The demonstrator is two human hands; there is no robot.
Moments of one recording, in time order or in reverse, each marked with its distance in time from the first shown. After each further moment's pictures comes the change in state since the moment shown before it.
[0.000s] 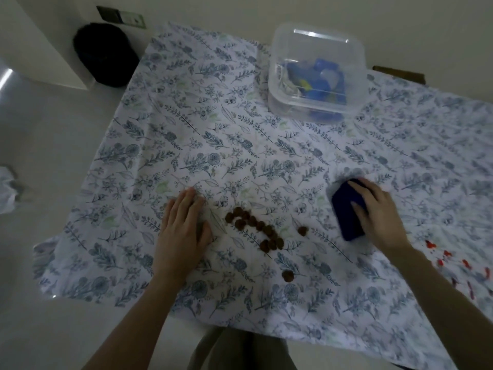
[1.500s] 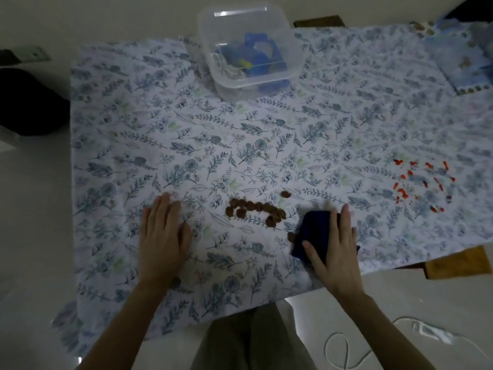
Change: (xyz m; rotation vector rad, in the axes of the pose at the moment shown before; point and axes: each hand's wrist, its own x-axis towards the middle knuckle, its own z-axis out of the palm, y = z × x) left_hand 0.032 -0.065 -0.027 0.089 -0.066 0.290; right_hand -0.156 -0.172 0.059 0.149 0.104 0.560
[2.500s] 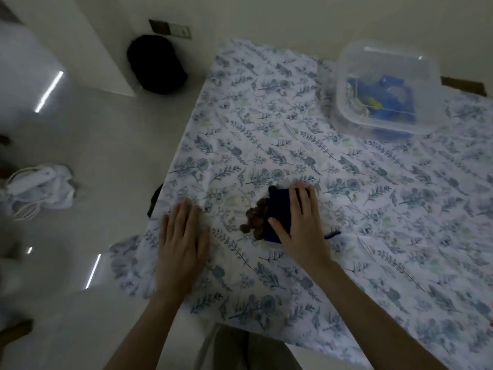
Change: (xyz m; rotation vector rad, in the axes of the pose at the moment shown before) left_hand -0.067 -0.033 -0.011 0.006 0.118 -0.424; right_hand 0.105 -0.170 0.059 -0.004 -0.207 -0.641
